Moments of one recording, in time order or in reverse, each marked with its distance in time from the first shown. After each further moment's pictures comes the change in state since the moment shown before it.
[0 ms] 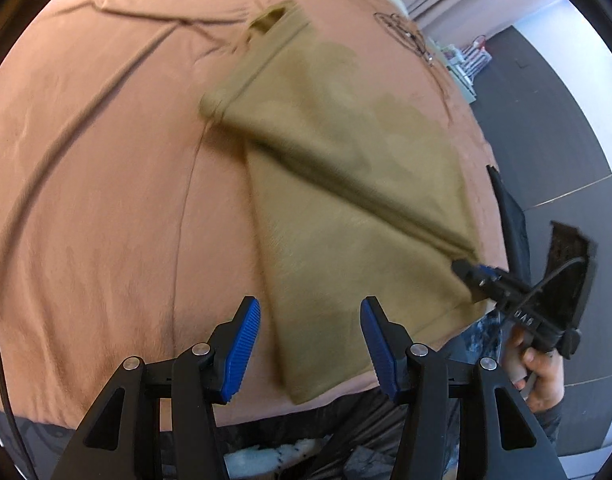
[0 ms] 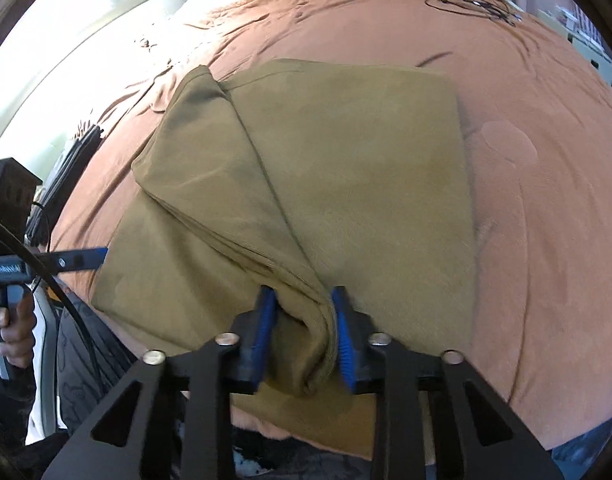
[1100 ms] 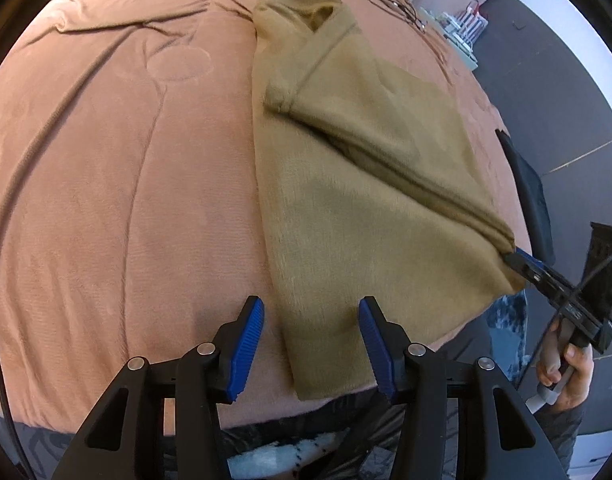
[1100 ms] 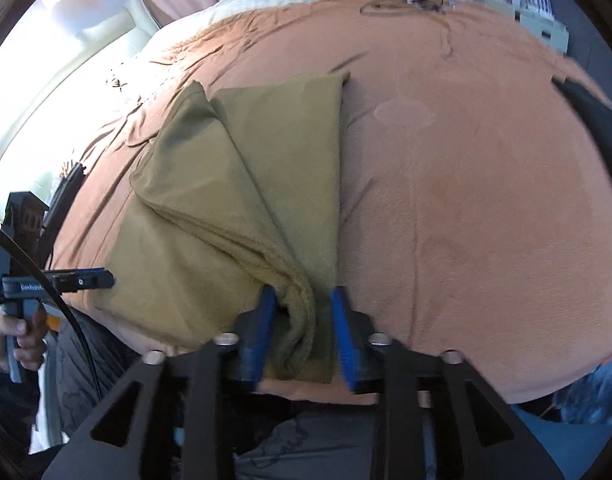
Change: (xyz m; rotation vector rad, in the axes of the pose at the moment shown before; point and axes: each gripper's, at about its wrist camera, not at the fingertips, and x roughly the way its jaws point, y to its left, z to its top) left arm 0.026 -0.034 0.007 0.101 0.038 0.087; right arm -0.071 -0.044 -0.051 0.118 -0.095 -0.061
